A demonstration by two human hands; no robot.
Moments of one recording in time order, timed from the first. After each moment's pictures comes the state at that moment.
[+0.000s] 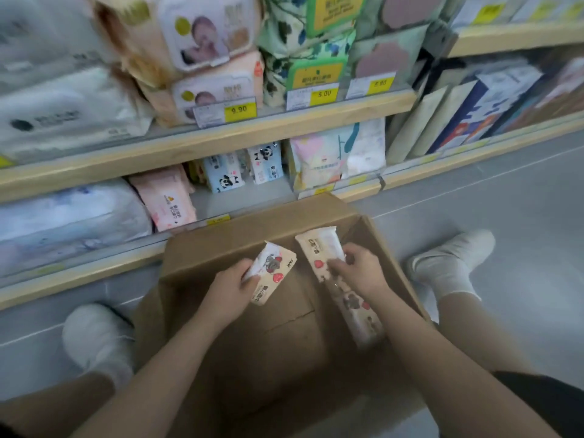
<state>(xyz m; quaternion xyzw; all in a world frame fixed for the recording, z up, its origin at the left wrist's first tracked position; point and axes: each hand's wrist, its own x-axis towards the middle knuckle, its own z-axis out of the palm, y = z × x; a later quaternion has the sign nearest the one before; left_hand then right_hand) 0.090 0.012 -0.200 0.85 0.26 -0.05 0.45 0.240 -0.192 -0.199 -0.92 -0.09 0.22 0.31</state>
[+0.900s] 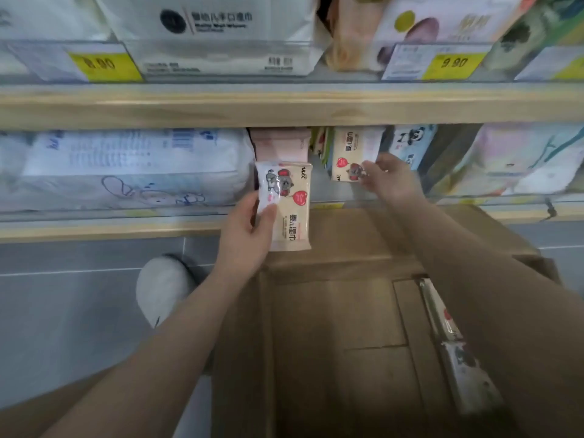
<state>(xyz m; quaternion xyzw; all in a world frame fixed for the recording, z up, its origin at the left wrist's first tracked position) 0.062 0.146 -0.210 0.68 0.41 0.21 0.57 0.292 0.062 -0.214 -0.85 -0.15 0.24 0.43</state>
